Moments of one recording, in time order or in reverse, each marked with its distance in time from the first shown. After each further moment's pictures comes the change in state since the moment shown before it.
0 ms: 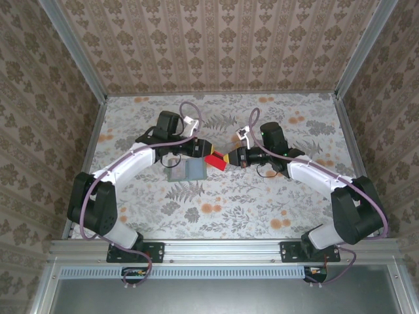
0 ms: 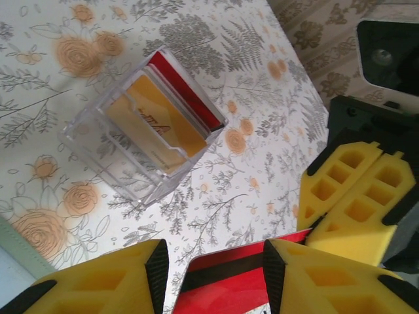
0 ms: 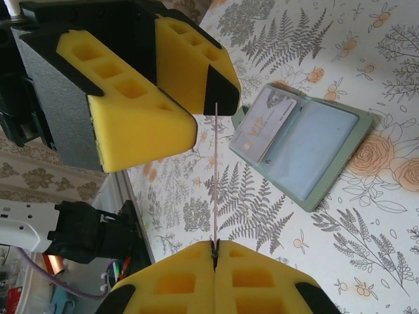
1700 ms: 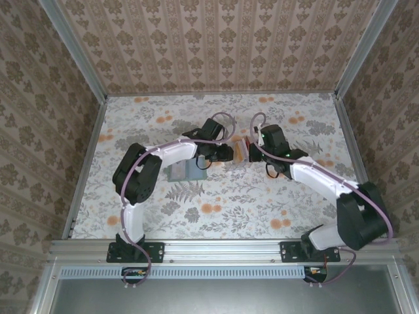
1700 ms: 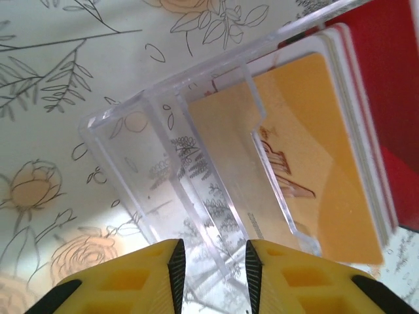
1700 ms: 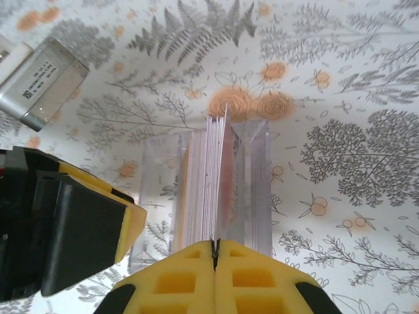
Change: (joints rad) left arm -0.229 0.434 0.265 -0.042 -0.453 -0.289; right arm 0.010 -0.092 -0.016 -0.179 0.820 -0.104
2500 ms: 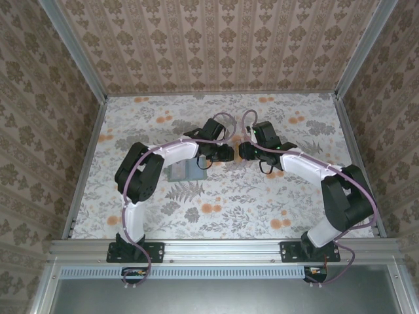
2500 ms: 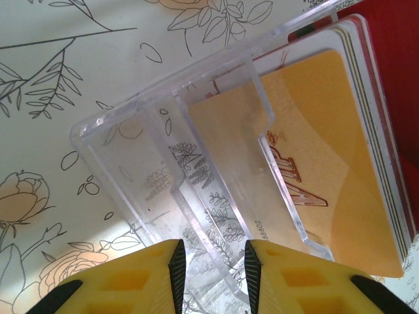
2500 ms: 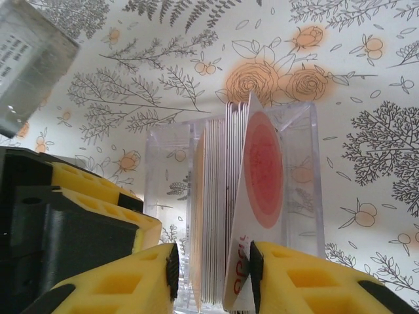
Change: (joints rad) left arm -0.008 0.051 0.034 0.000 0.012 -0.001; right arm 0.005 0.206 0.116 -0.027 -0.066 0.018
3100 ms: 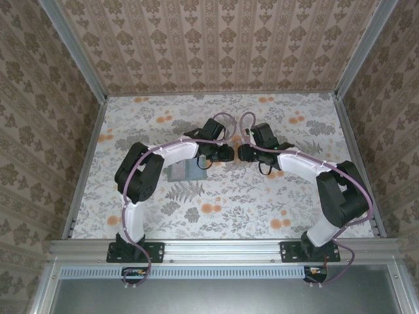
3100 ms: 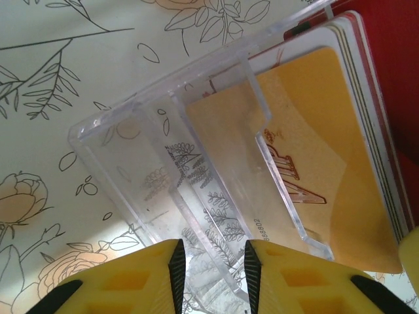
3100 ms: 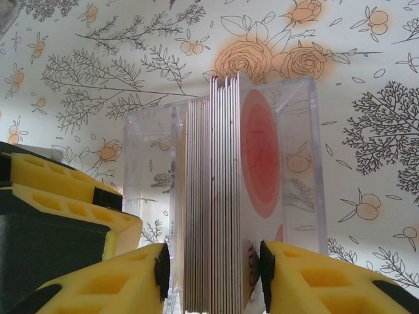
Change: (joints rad) left arm 0.000 -0.001 -0.001 0.001 0.001 0.007; right arm 0.002 0.050 0.000 -0.001 0.008 0.000
